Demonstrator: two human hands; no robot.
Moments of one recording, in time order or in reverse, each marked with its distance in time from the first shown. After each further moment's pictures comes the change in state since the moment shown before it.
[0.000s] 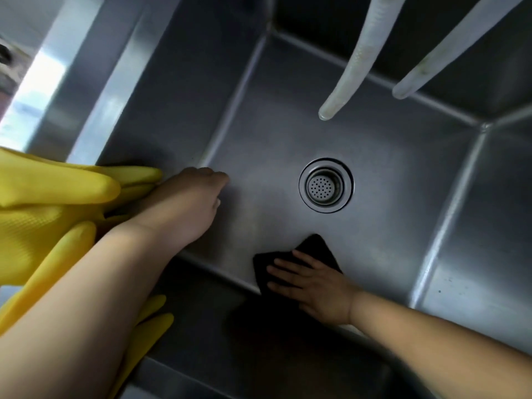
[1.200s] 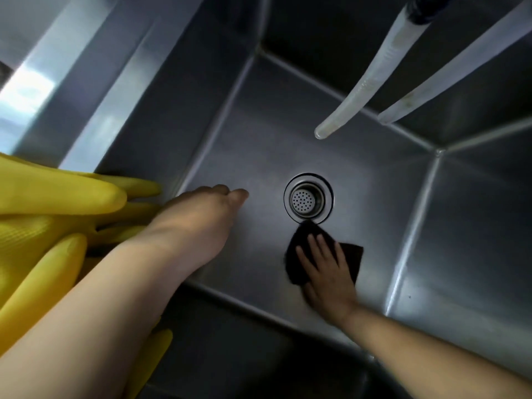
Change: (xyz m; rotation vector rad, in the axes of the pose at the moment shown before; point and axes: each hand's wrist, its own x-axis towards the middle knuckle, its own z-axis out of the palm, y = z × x) left_hand 0.004 0.015 -0.002 -0.093 -0.117 0.085; right_hand -0.019 0.006 0.005 0.027 0.027 0.768
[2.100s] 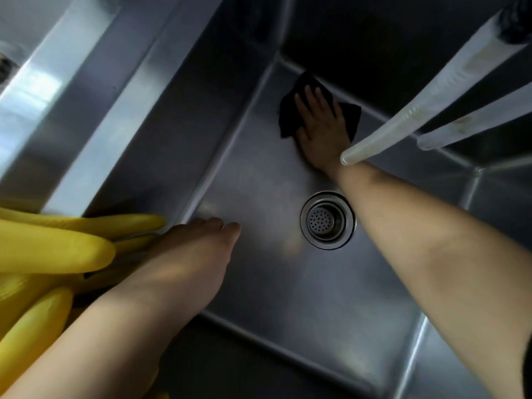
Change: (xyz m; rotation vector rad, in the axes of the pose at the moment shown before) left_hand -0.005 -0.011 0.007 0.104 0.038 -0.011; right_hand 0.292 0.067 -0.090 0.042 0.160 0.057
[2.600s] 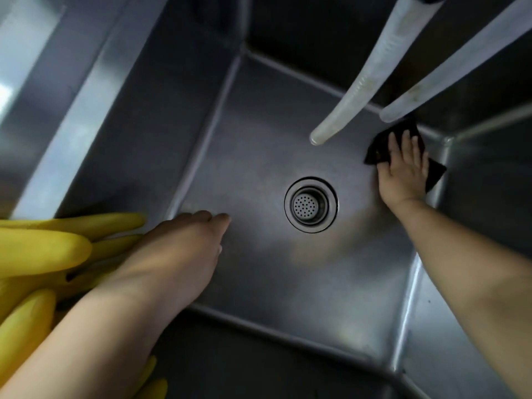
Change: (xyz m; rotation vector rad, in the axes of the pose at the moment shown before) left_hand 0.003 0.004 0.000 -0.009 -0.018 0.021; right_hand -0.158 0.123 0.023 0.039 0.027 0.623
